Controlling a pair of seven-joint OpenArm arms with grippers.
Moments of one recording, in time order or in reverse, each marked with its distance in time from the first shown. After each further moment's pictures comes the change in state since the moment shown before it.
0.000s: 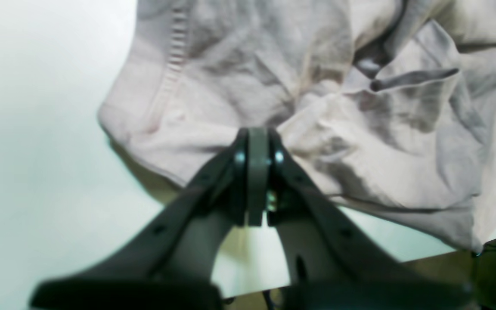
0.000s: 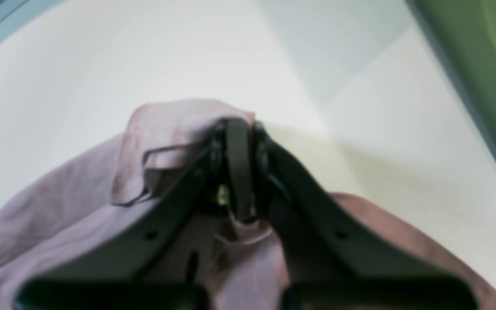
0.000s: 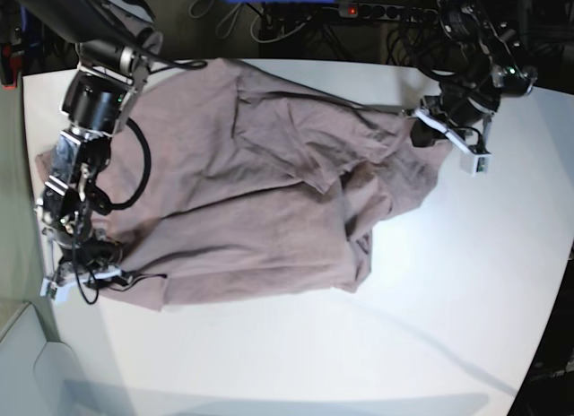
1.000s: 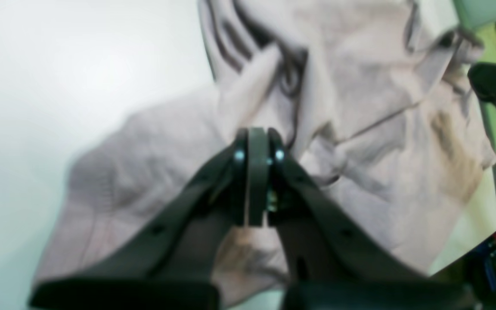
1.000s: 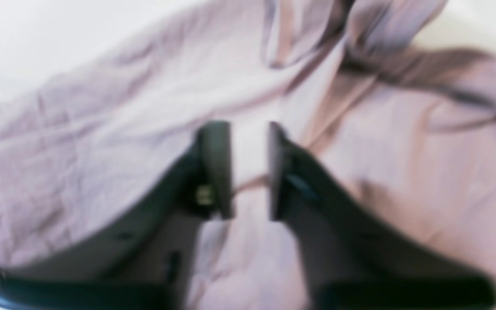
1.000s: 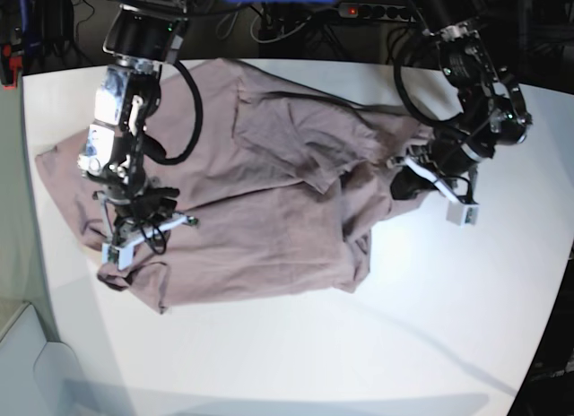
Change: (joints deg) left arm -9.9 -1.9 6.0 -6.0 -3.7 0.1 -0.5; right arm -16.3 -10.7 -9.3 23.4 0.1 0.2 -14.1
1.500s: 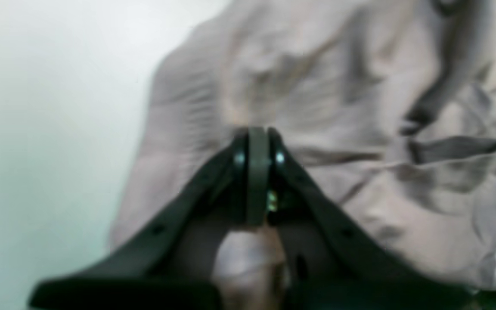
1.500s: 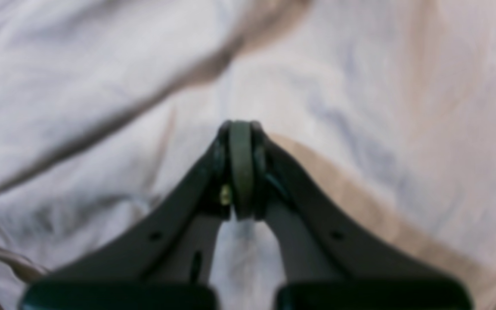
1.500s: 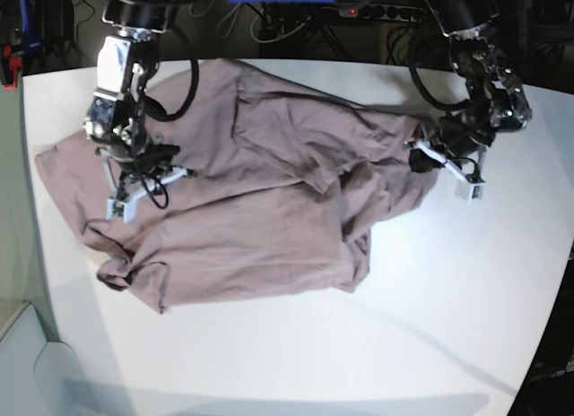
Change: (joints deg) left arm 0.6 -5.2 -2.3 -13.3 5.2 -0.2 -7.4; right arm -7.7 1.8 0.0 -2.2 0.0 0.0 0.3
